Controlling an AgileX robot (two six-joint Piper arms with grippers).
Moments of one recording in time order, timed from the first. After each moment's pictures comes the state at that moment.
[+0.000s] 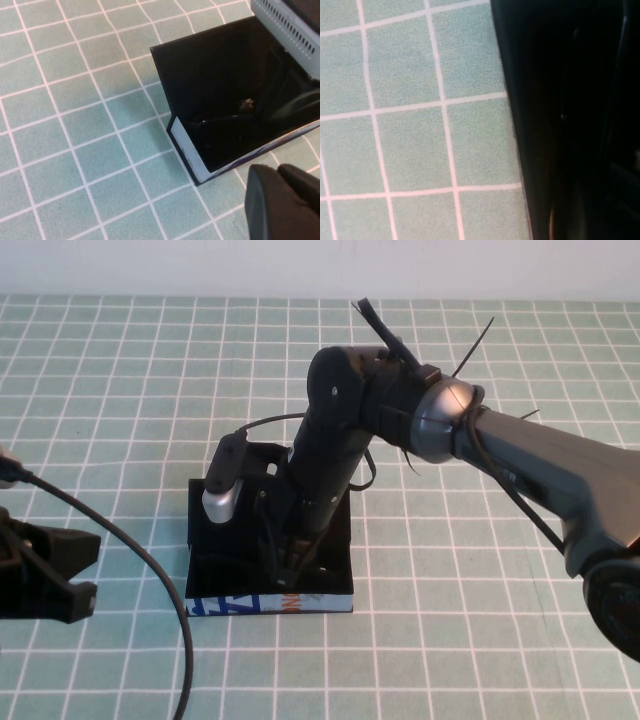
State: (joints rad) right arm 0.69 2.25 -1.95 0.43 1.20 -0.91; left arm -0.17 0.92 -0.63 -0.57 0.62 0.61
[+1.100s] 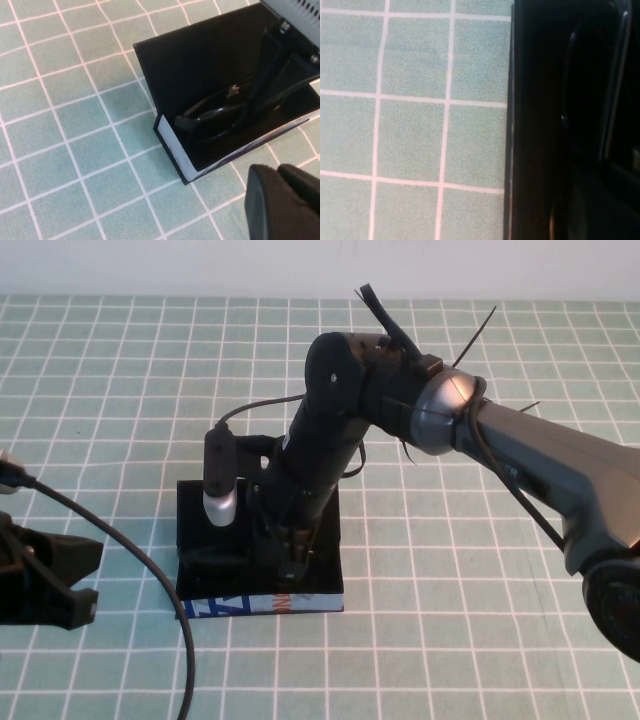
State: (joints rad) right arm 0.69 2.25 -1.99 0.45 1.22 -1.13; left arm -0.17 0.92 -0.63 -0.57 0.64 0.61
